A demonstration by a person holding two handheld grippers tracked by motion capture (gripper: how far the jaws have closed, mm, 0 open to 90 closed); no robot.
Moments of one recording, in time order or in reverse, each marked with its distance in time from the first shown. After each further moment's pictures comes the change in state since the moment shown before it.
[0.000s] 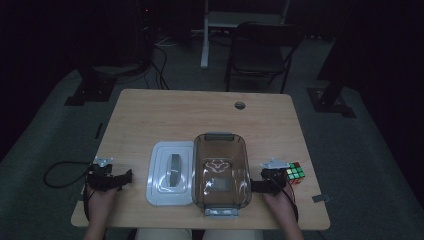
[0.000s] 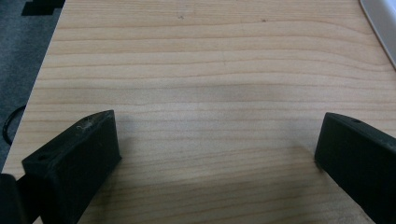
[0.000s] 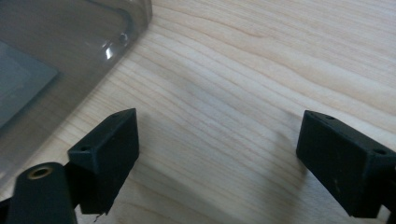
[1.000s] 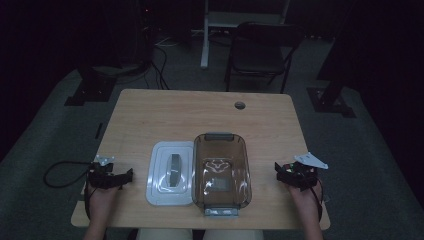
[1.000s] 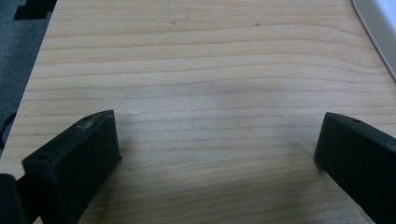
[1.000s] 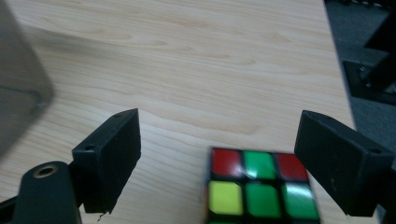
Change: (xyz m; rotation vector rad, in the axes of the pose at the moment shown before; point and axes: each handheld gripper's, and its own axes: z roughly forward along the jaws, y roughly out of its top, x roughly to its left) left arm 0.000 0.003 0.003 0.000 -0.021 0.022; right arm -0.050 0.003 -0.070 -0.176 -0.231 0.142
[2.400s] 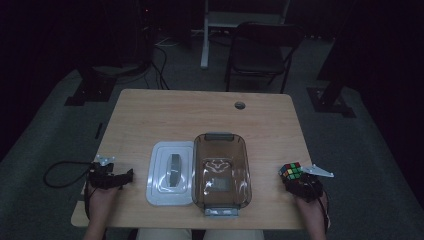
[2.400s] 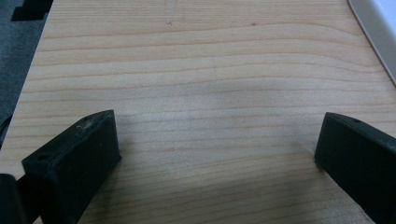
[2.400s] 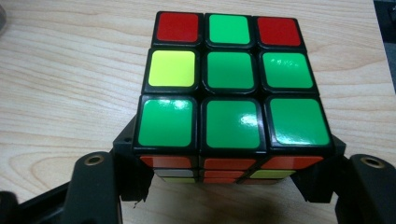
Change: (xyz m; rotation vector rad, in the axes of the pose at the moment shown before) left arm 0.000 0.000 0.000 0.003 -0.007 0.008; right arm -0.028 -0.048 0.010 0.147 0.052 0.089
